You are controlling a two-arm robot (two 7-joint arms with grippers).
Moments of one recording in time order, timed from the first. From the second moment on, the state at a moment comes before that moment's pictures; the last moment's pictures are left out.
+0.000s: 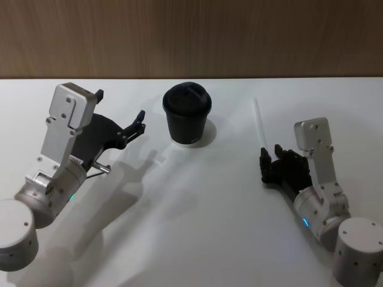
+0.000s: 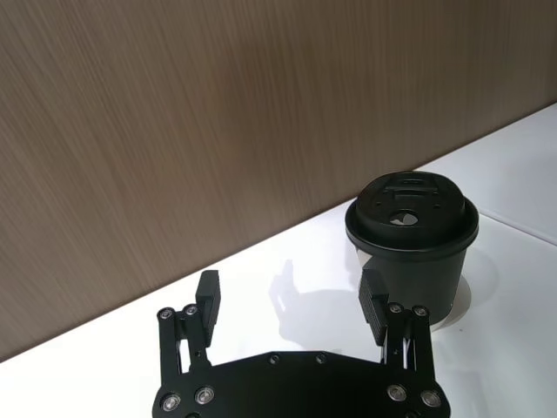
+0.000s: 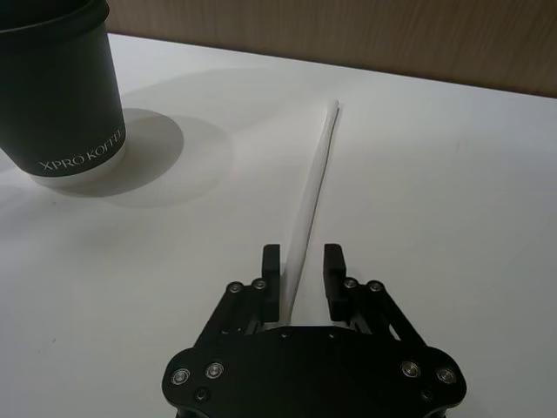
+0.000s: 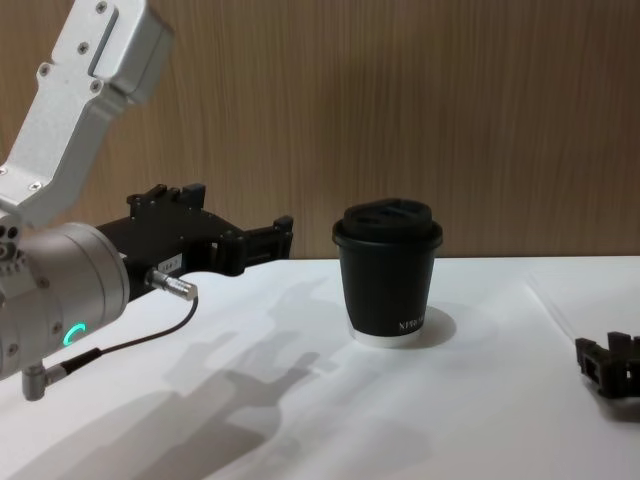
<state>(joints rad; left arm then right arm) -0.24 0.38 0.45 -1.63 -0.20 0.01 -0.01 0.07 0.24 -0.23 -1.59 0.14 0.26 0.00</state>
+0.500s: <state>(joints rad) -0.24 0.38 0.45 -1.63 -0.20 0.01 -0.01 0.07 0.24 -0.23 -1.59 0.14 0.26 0.00</state>
